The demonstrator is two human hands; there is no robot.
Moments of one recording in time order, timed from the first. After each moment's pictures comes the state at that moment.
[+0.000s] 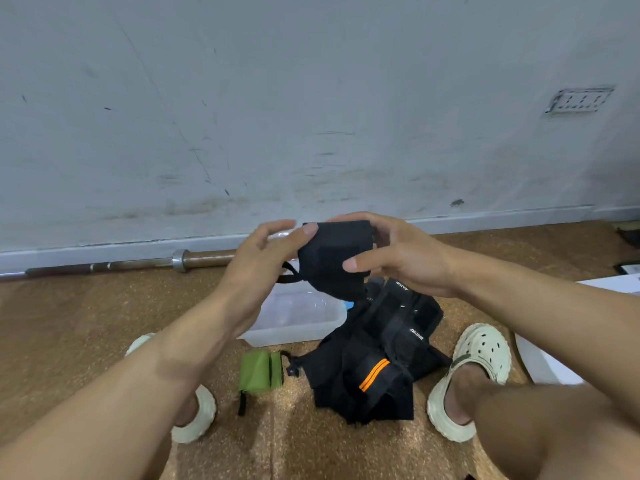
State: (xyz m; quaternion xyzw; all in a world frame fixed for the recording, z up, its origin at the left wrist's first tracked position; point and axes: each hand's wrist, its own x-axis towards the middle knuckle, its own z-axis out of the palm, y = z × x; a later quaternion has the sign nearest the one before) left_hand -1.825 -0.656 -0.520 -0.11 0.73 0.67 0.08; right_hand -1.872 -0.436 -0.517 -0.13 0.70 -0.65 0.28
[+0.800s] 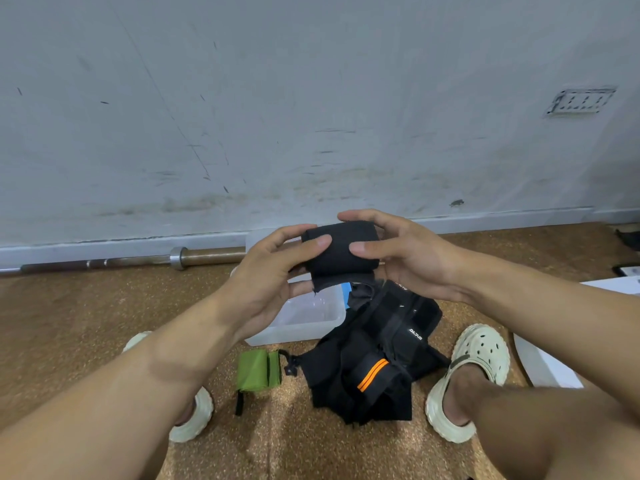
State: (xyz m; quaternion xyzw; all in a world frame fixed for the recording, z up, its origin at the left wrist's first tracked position) left_hand -1.827 -0.649 -0.526 -0.08 0.58 0.79 0.15; right_hand -1.871 -0.435 -0.519 -0.06 0.62 -0.72 0.30
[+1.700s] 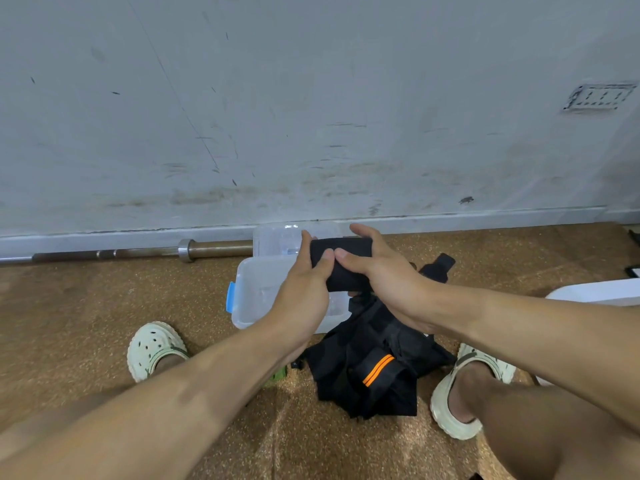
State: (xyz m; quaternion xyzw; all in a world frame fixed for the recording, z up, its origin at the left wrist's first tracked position) left_hand -1.811 -0.614 -0.555 -0.15 0.70 0.69 0.09; right_hand -1.840 -0.480 -0.544 0.03 0.72 -0.65 0.22
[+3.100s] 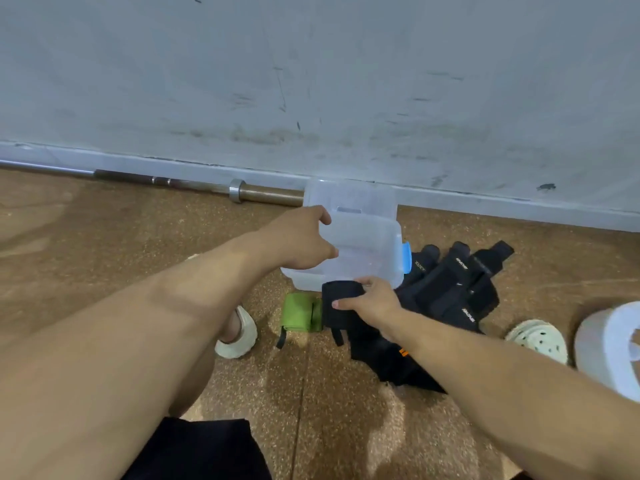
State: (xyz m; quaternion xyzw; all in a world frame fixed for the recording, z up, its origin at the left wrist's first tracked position) left_hand -1.824 -0.736 -0.567 -0.08 0.92 0.31 0.22; right_hand -1.828 -0.558 -0.728 0.11 0.82 -0.47 0.31
